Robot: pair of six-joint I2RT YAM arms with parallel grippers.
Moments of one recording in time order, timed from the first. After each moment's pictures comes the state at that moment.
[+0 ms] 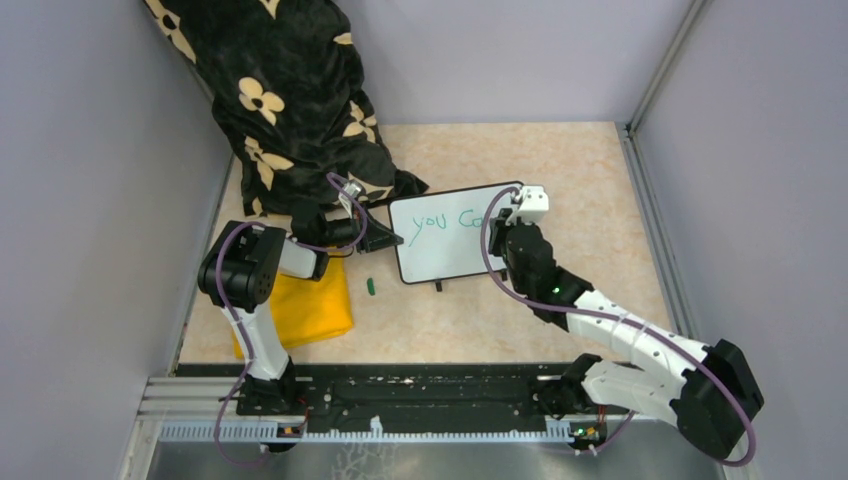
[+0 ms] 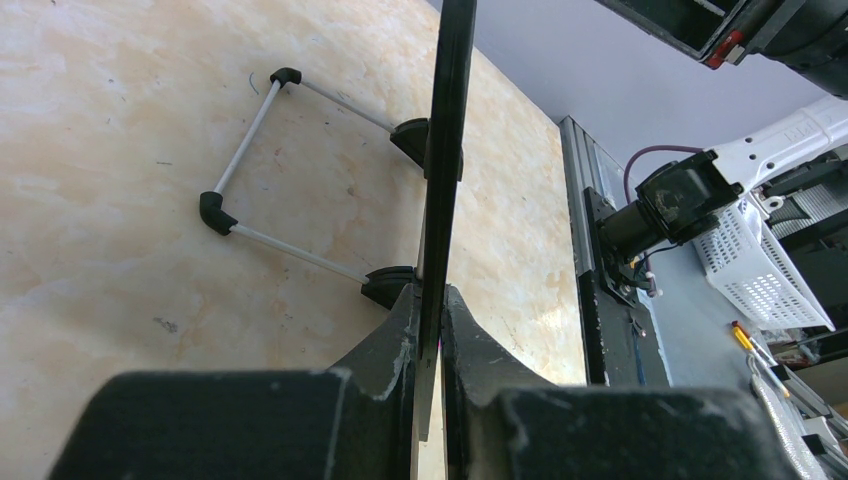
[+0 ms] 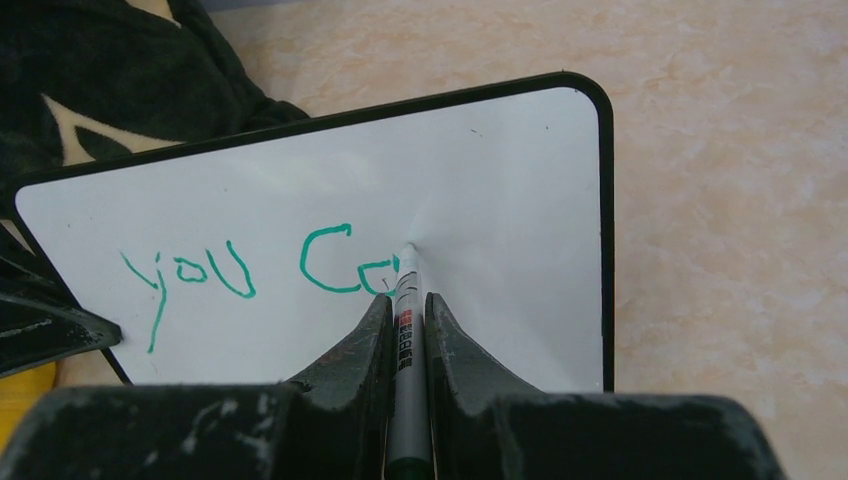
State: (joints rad) left arm -0.22 1.91 0.67 1.25 1.15 -0.65; right arm 0.74 1.01 0.62 0.15 0.58 0.32
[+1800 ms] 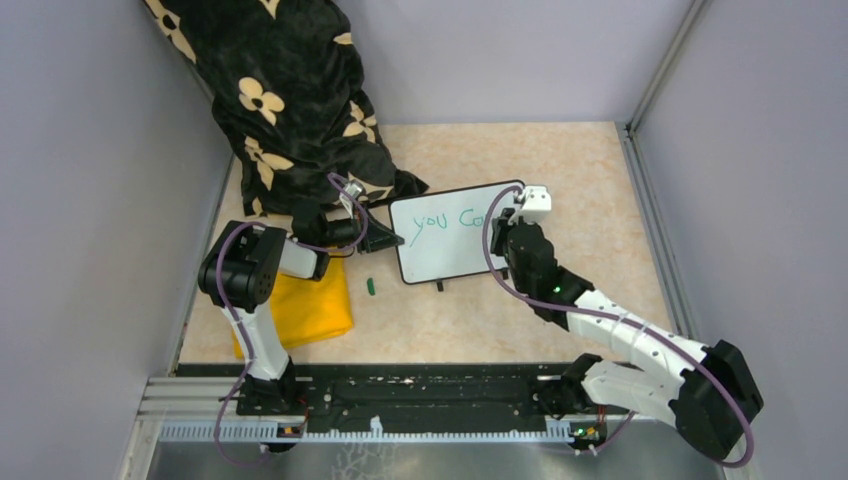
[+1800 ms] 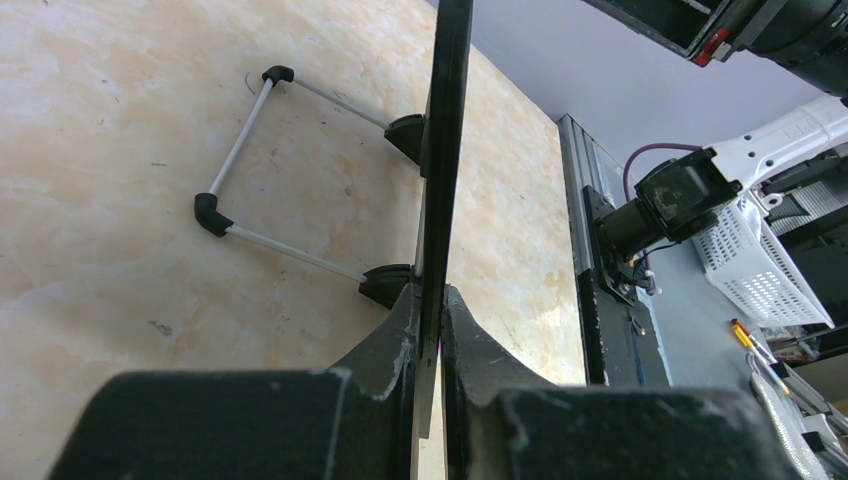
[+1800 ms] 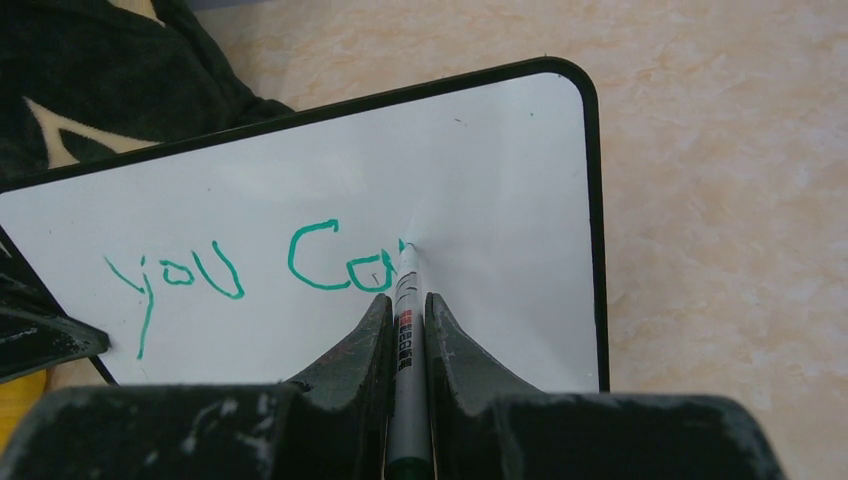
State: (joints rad) left arm -0.23 1.91 0.67 1.25 1.15 -0.64; right arm 0.72 1.01 0.61 0.14 0.58 0.33
